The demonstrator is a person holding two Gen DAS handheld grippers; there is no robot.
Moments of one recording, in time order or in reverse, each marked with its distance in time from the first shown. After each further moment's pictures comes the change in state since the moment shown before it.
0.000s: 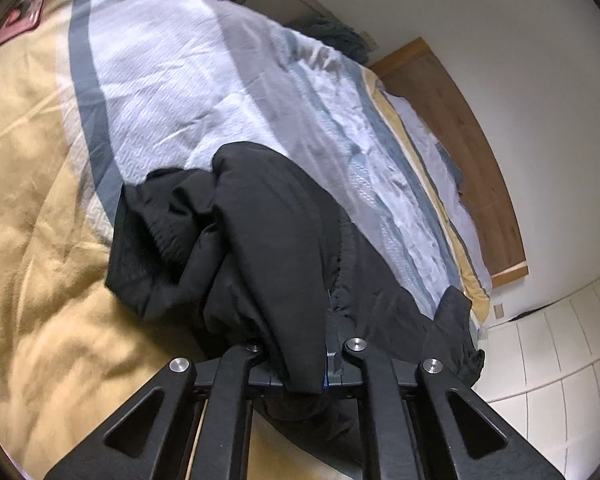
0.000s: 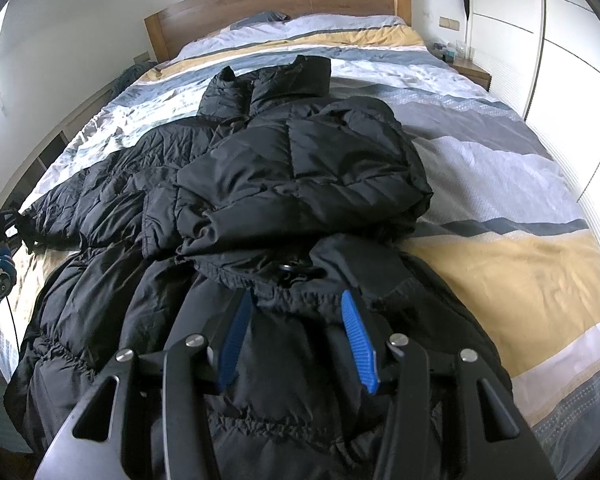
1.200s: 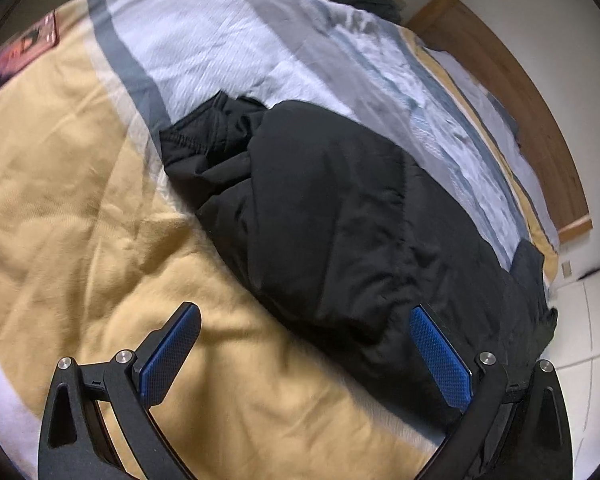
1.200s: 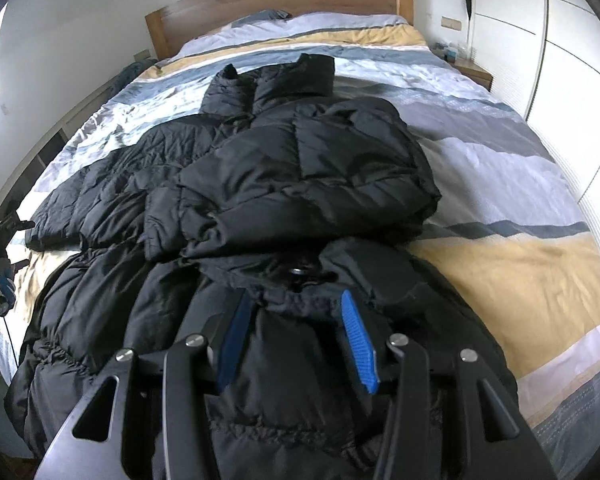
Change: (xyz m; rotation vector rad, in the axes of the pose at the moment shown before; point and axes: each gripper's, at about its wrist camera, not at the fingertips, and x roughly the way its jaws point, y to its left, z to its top) left arm 0.010 0.025 -0.013 0.087 0.117 0.269; right arm 0.007 0.007 0.004 0.002 0.013 -0.009
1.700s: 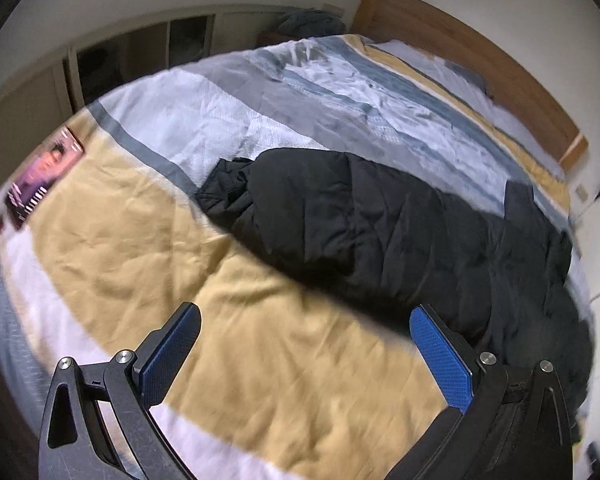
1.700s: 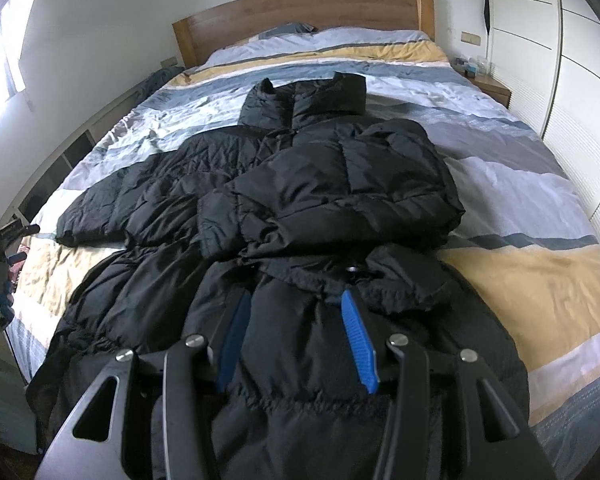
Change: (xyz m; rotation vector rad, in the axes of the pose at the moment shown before) left arm -0.090 -0.030 -0.035 0.303 -0.093 0.097; right arm -0.035 0.032 -0.005 -0.038 -0.043 0.073
